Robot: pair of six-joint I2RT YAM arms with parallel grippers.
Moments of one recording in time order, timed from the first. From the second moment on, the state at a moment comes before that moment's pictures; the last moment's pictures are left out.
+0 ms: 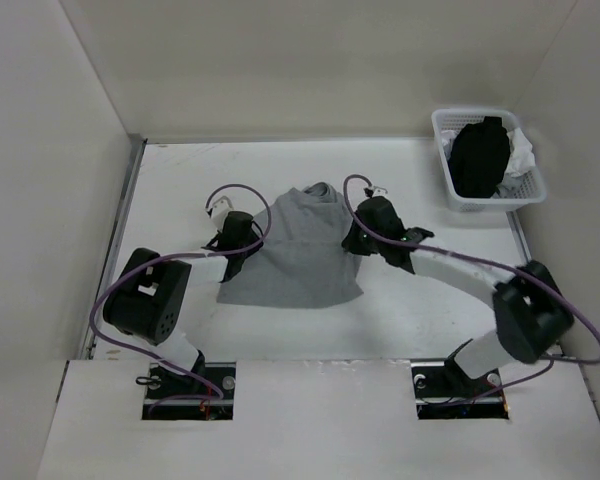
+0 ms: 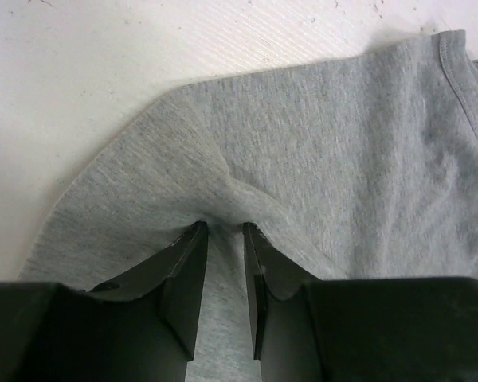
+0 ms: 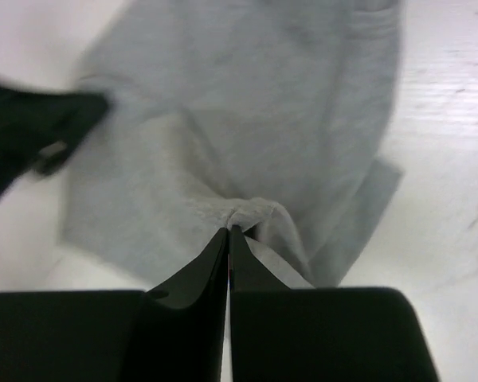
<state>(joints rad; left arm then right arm) -0.38 1.62 0.64 0.29 -0.30 -0.84 0.69 1.38 0.93 -0.20 0.12 0.70</state>
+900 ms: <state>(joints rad) -0.54 1.10 0.47 -0.32 -0.26 -0.95 0.37 1.53 0.80 0.15 0.10 0.75</state>
